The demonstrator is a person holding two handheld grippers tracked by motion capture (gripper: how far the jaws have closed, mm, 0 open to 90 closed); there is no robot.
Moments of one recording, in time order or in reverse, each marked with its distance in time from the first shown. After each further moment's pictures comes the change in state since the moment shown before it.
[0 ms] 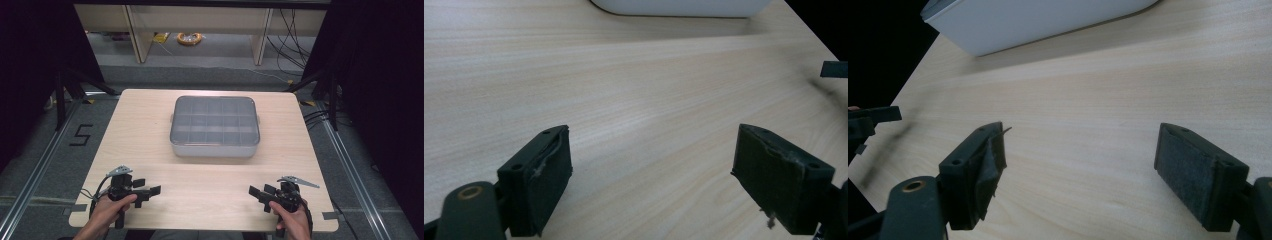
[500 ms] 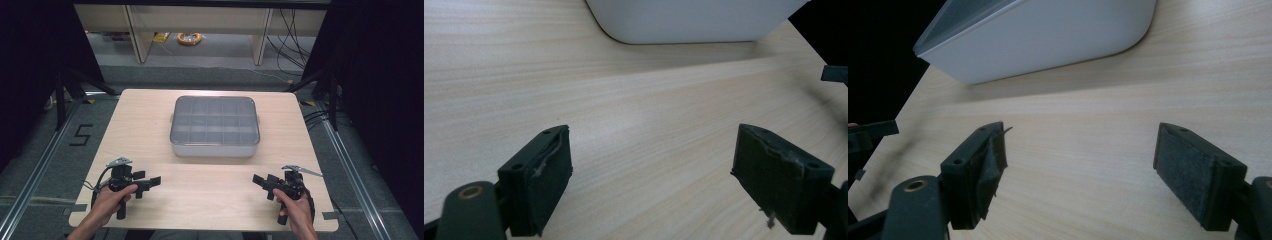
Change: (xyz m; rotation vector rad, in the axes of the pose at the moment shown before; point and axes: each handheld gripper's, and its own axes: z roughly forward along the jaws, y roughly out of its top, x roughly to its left) left arm 0.005 0.020 0.005 -0.021 0.002 -0.024; right arm -0.017 0.030 0.004 -0.035 -0.006 -0.029
